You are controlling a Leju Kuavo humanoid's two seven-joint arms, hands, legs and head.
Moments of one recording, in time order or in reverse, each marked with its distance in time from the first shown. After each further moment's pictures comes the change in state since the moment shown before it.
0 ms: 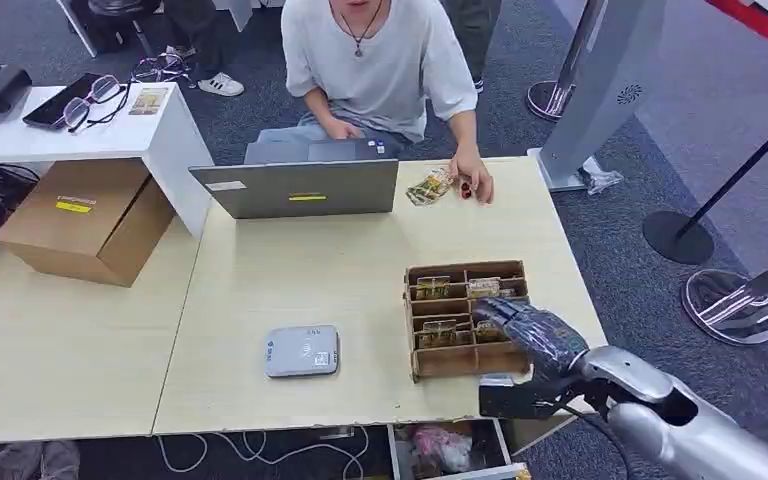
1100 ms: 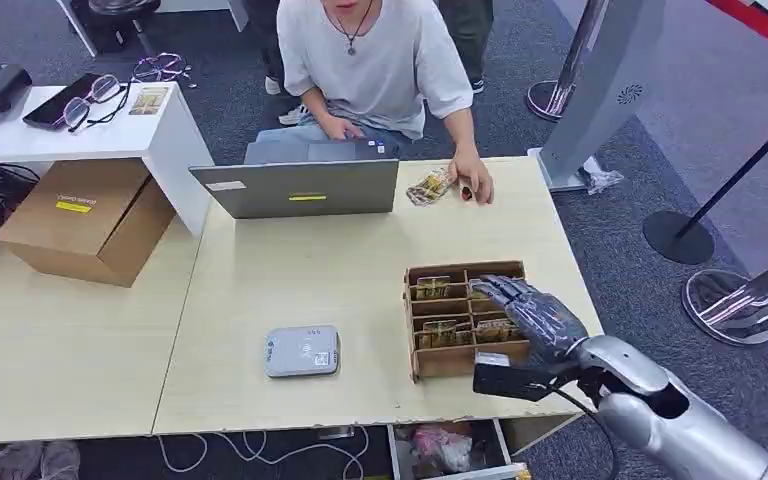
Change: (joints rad) left arm 0.000 0.003 0.002 0.000 -0.028 -0.011 0.000; right arm 0.031 0.063 -0.099 0.015 0.055 -0.039 0.011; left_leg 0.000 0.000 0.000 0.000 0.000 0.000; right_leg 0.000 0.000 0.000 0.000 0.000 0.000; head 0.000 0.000
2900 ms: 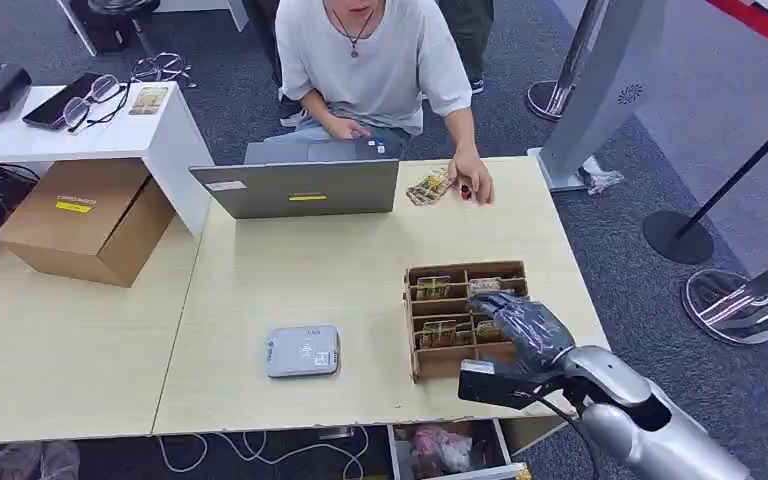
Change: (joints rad) left arm 0.002 0.008 0.000 0.000 -0.036 -0.010 -0.018; right arm 0.044 0.096 -0.053 0.020 0.092 0.023 0.006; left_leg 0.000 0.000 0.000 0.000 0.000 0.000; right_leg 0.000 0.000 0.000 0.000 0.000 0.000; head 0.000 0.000
